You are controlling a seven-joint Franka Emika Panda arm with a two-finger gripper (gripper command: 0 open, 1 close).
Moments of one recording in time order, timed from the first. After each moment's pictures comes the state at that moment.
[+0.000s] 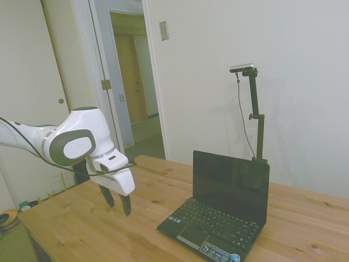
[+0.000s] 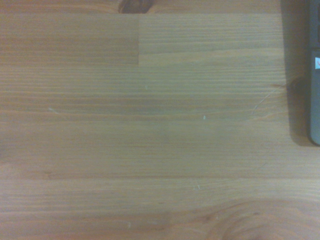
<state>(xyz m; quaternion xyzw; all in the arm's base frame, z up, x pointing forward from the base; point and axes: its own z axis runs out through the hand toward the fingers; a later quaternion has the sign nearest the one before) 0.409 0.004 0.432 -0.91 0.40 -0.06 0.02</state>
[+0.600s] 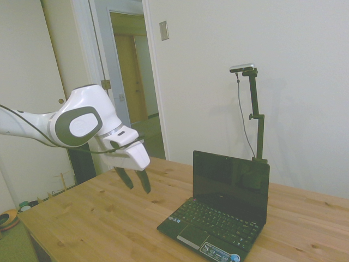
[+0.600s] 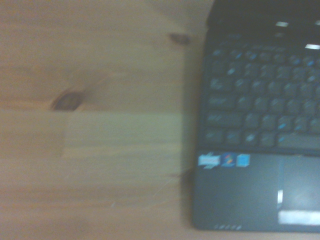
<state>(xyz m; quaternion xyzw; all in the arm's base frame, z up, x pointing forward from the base) 0.440 -0.046 0.508 -0.90 0.41 -0.16 -0.01</state>
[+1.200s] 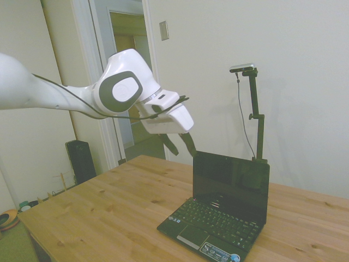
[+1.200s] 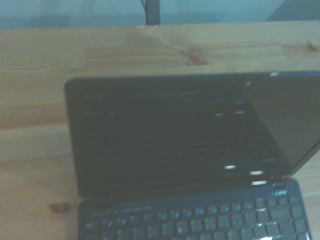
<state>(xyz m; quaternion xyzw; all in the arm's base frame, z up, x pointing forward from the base) 0.536 -0.140 0.587 -0.85 0.47 -0.23 -0.01</state>
